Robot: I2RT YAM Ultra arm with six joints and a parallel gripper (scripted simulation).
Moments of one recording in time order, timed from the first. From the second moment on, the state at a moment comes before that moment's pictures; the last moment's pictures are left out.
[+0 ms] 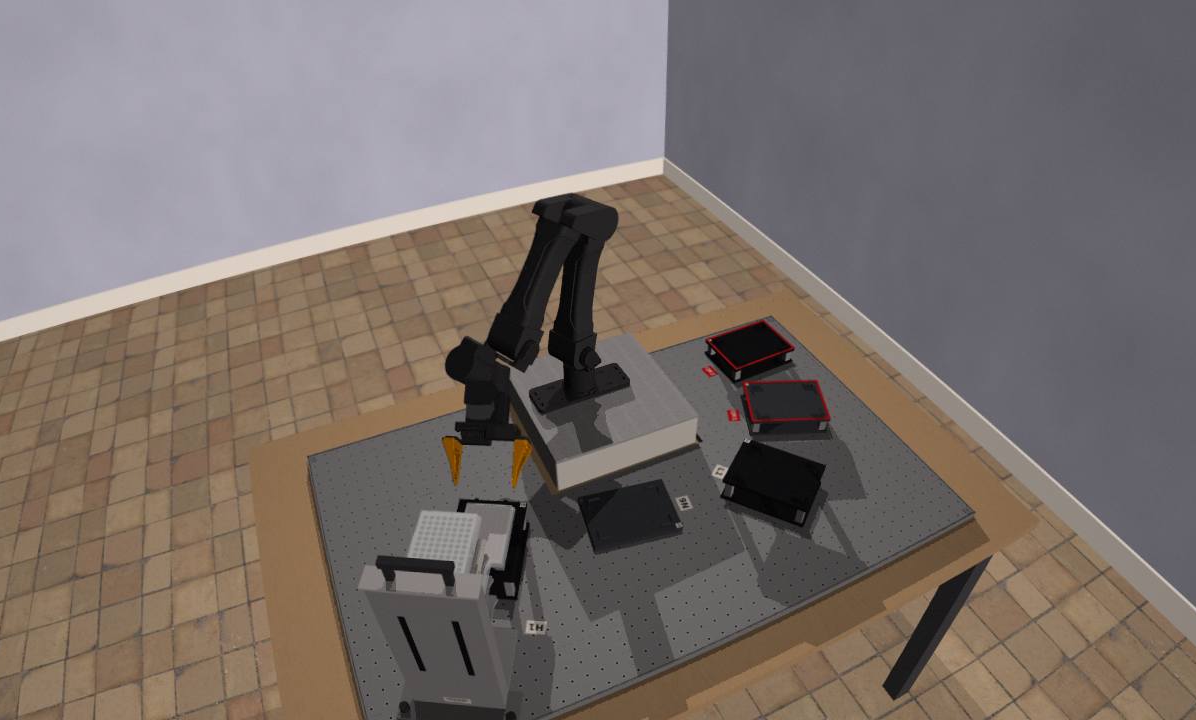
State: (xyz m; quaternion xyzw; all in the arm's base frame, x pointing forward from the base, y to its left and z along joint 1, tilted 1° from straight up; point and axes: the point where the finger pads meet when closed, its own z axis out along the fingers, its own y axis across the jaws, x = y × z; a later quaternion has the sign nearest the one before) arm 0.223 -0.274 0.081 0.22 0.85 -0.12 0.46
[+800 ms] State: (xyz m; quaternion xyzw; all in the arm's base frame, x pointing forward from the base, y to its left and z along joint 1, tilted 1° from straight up) arm 0.273 -0.306 0.072 0.24 0.94 -0.06 0.24
